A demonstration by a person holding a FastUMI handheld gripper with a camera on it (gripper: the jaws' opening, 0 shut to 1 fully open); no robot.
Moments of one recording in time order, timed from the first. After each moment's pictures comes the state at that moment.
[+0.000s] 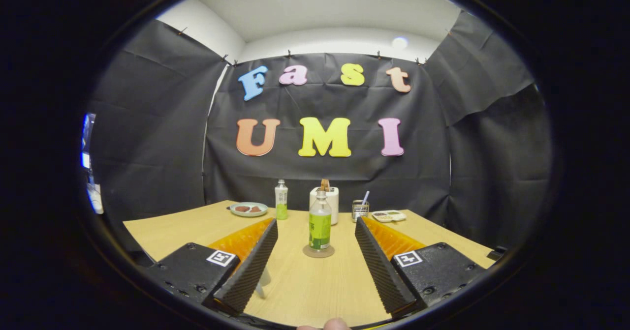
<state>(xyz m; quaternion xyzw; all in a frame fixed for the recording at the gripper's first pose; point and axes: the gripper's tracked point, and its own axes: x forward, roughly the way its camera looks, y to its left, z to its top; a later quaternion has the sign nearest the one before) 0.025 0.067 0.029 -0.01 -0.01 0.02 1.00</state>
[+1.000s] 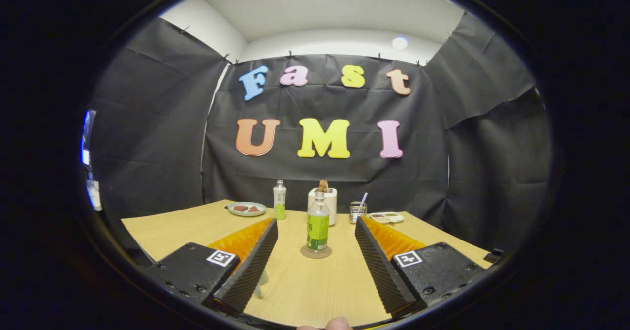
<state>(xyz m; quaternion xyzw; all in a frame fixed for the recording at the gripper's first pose) 0.021 0.064 0.032 -0.02 -0.01 0.01 1.00</state>
